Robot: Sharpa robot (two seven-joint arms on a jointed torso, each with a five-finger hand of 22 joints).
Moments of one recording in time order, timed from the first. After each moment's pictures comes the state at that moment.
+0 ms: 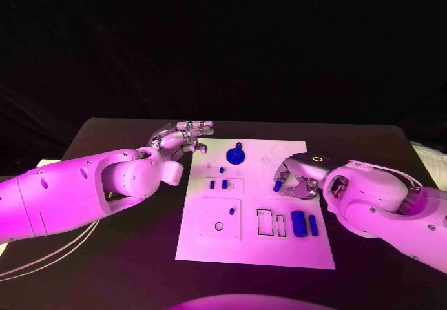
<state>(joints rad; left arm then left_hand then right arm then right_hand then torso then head) 1.16 -0.95 -0.02 1.61 0.15 -0.27 0.36 1.38 -0.15 0.48 0.00 0.12 1.06 0.17 0.12 0.07 1.16 0.10 0.19 0.08 1.28 0.01 1.04 0.55 0.17 1.21 0.11 0.60 0.92 1.10 -0.89 0.04 1.77 -1.73 -0.07 -0.34 1.41 -0.10 0.26 0.07 0.12 1.03 0.13 0.07 0.07 1.06 0.08 0.15 0.06 1.47 0.01 1.21 1.01 0.09 1.30 0.11 1.30 1.17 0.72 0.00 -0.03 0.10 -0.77</state>
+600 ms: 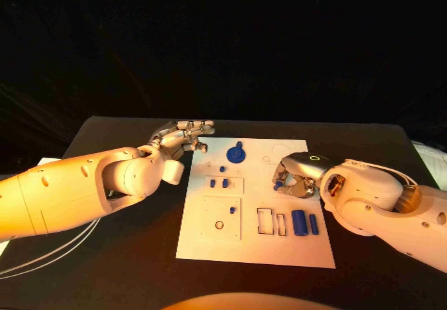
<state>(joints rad) 1.16 -0.95 -0.02 1.61 0.15 -0.26 0.36 1.38 -0.15 0.48 0.00 0.12 1.06 0.17 0.12 0.07 1.16 0.10 0.19 0.08 1.28 0.01 1.04 0.55 0.17 1.21 0.11 0.60 0.92 1.10 -0.87 0.04 1.75 -1.72 -0.07 -0.33 1.44 -0.07 0.33 0.06 0.09 1.11 0.13 0.09 0.08 1.15 0.08 0.16 0.06 1.47 0.00 1.24 1.03 0.09 1.33 0.10 1.33 1.21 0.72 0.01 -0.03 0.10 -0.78</state>
